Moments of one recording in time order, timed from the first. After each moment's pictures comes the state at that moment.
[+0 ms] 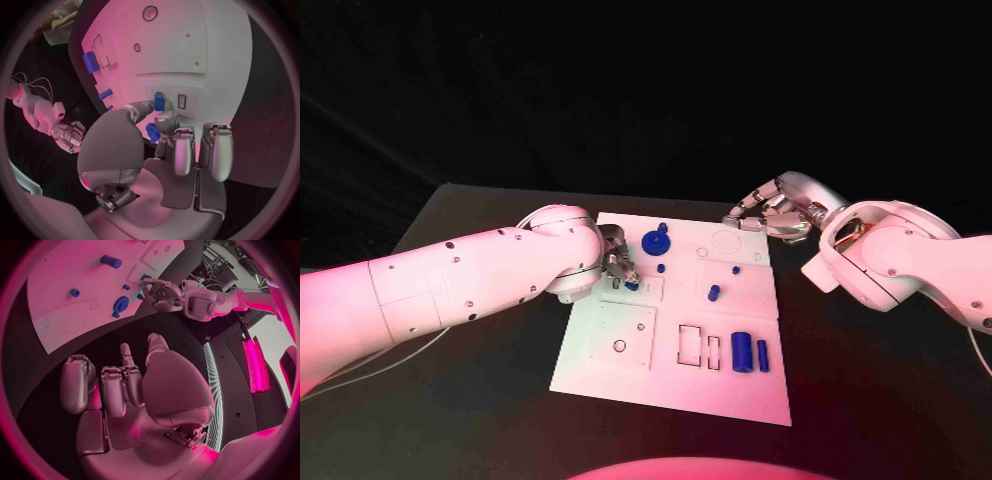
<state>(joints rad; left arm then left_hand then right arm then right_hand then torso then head) 1.27 -0.58 -0.06 1.42 -1.12 0.06 -0.70 1.18 -0.21 0.68 0.19 0.24 0.96 0.07 0.50 0.74 1.36 -0.04 1.04 0.99 1.47 -0.09 1.57 1.31 0.01 1.47 0.02 1.57 1.31 1.34 -1.00 -0.12 1.72 -0.97 -0.45 -0.19 1.28 -0.06 -0.17 0.28 0.52 1.01 0.13 0.15 0.23 1.47 0.06 1.47 1.31 1.46 -0.01 1.54 1.31 0.05 1.43 0.09 1.30 1.31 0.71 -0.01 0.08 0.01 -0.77</state>
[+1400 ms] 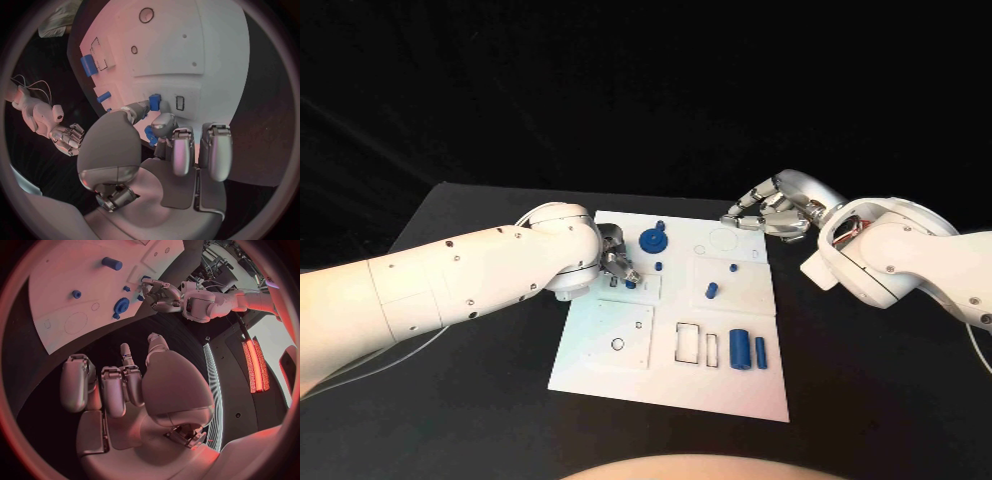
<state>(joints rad) 1.27 -0.57 -0.06 1.40 -1.14 0.09 -0.70 1.10 -0.19 0.61 0.18 0.23 0.99 0.04 0.51 0.95 1.39 -0.06 1.10 1.01 1.47 -0.11 1.57 1.31 0.01 1.47 0.01 1.57 1.31 1.34 -1.01 -0.12 1.73 -0.97 -0.44 -0.19 1.28 -0.06 -0.17 0.29 0.52 1.01 0.13 0.15 0.23 1.46 0.05 1.47 1.31 1.46 -0.01 1.53 1.31 0.05 1.43 0.09 1.29 1.31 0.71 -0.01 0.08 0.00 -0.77</state>
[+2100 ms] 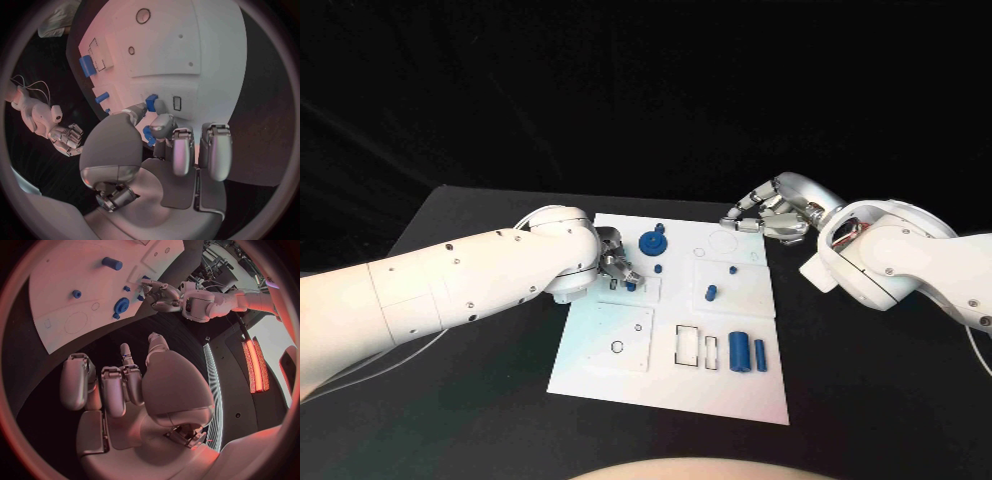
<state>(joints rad) 1.27 -0.57 -0.06 1.39 -1.14 0.10 -0.70 1.05 -0.18 0.40 0.27 0.22 1.05 0.00 0.50 0.97 1.39 -0.07 1.12 1.02 1.47 -0.11 1.57 1.31 0.01 1.47 0.00 1.57 1.31 1.34 -1.01 -0.12 1.73 -0.97 -0.44 -0.19 1.28 -0.06 -0.18 0.29 0.51 1.00 0.13 0.15 0.23 1.45 0.05 1.46 1.31 1.46 -0.01 1.52 1.31 0.05 1.42 0.09 1.28 1.31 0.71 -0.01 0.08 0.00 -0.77</state>
